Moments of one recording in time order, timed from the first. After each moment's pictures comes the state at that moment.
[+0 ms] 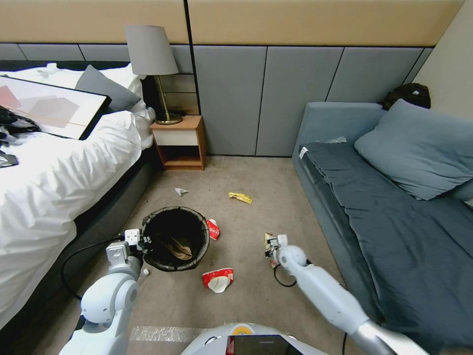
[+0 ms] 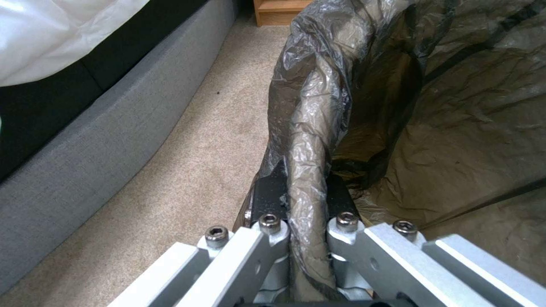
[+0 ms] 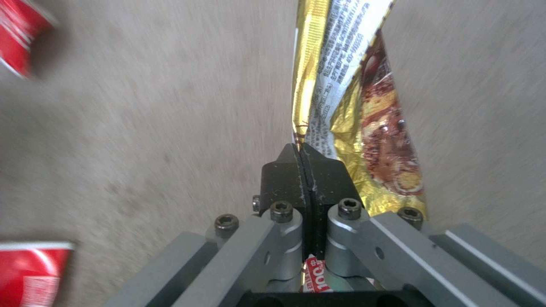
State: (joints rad) left arm 1.51 -1.30 -0.77 -2.27 -0.39 0.74 -0.26; right arm -0.93 0.97 0.00 1.70 1.02 -0.73 0.50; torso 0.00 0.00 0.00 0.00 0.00
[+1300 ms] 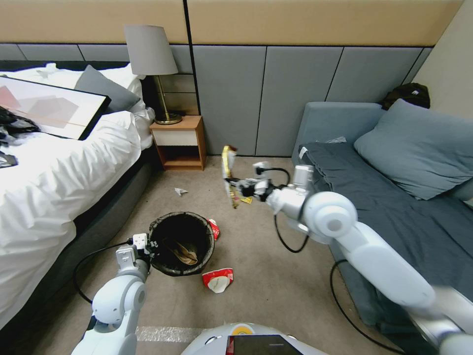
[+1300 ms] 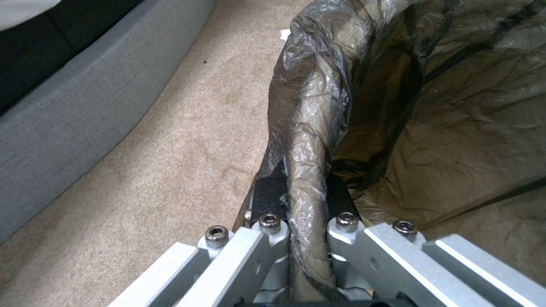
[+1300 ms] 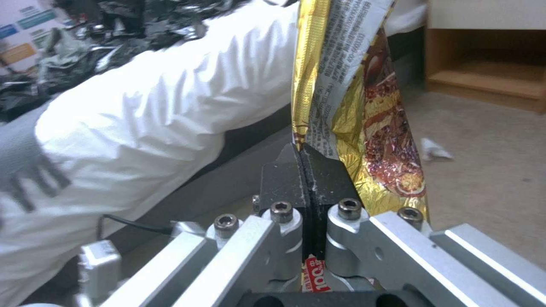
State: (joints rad) left arm 1.51 -1.35 -0.73 -2.21 -0.34 0.74 -0.25; right arm -0.21 0.95 -0.35 2.16 1.59 -0.59 0.42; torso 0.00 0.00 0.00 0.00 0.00
